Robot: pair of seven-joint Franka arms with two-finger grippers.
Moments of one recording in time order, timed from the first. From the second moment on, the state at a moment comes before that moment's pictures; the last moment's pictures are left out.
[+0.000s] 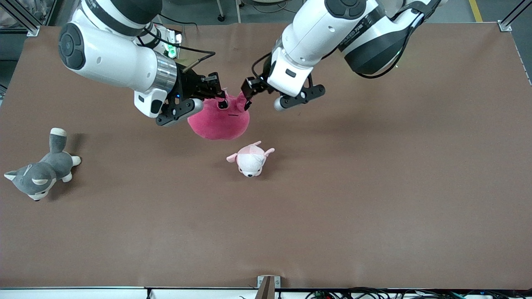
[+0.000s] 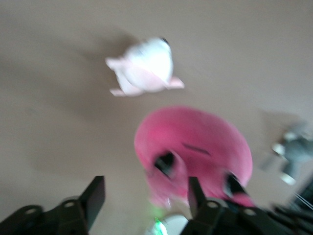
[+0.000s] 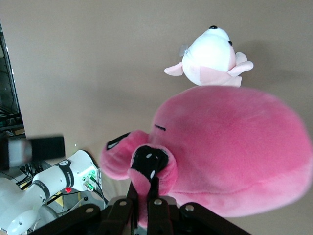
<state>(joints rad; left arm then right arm) -0.15 0.42 -0.77 -1.32 0.00 1.86 -1.30 0.41 0.14 0.04 -1.59 0.60 1.72 0.20</state>
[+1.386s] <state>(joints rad) 0.31 0.28 -0.69 -1.31 0.27 1.46 -0.46 -0.14 0.40 0.01 -1.59 0.61 1.61 -0.41</state>
